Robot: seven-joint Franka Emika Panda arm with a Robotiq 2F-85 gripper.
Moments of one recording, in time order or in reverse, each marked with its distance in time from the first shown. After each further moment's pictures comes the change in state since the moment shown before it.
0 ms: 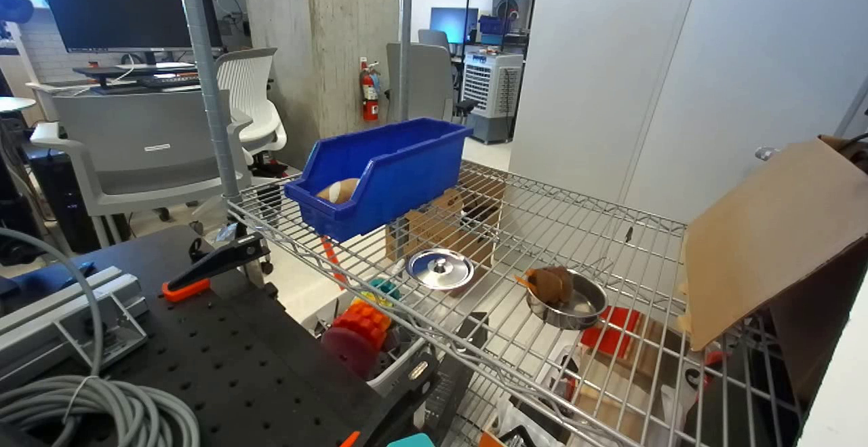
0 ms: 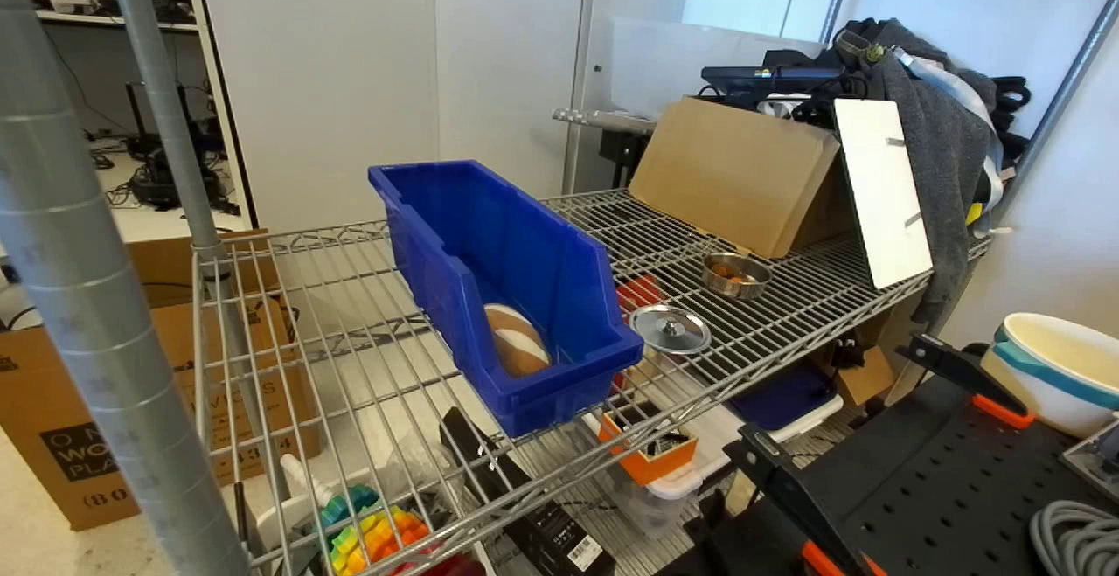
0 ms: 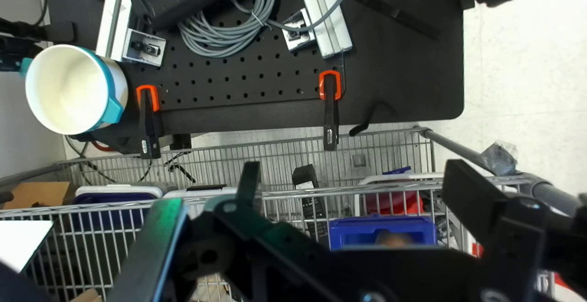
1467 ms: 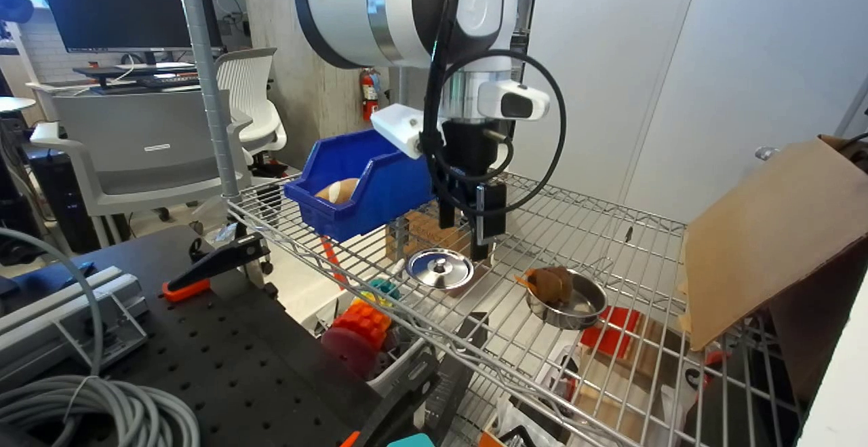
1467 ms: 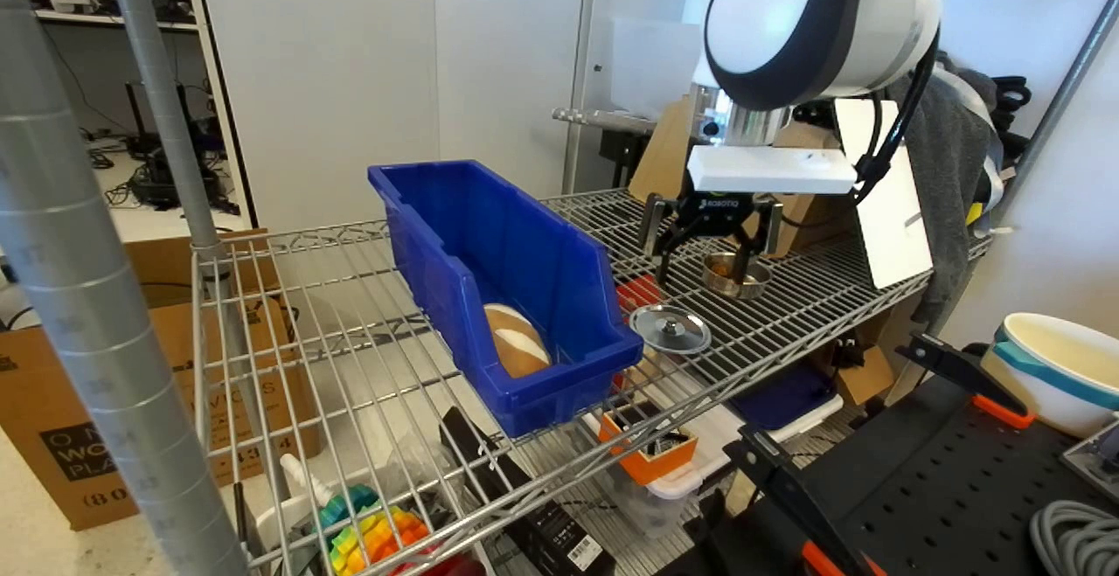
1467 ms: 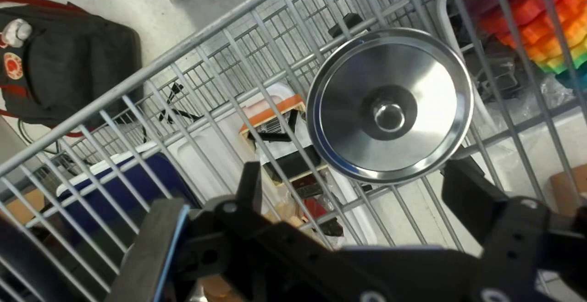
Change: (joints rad) arm -0.017 0.961 -0.417 0.265 -0.141 0.916 0.112
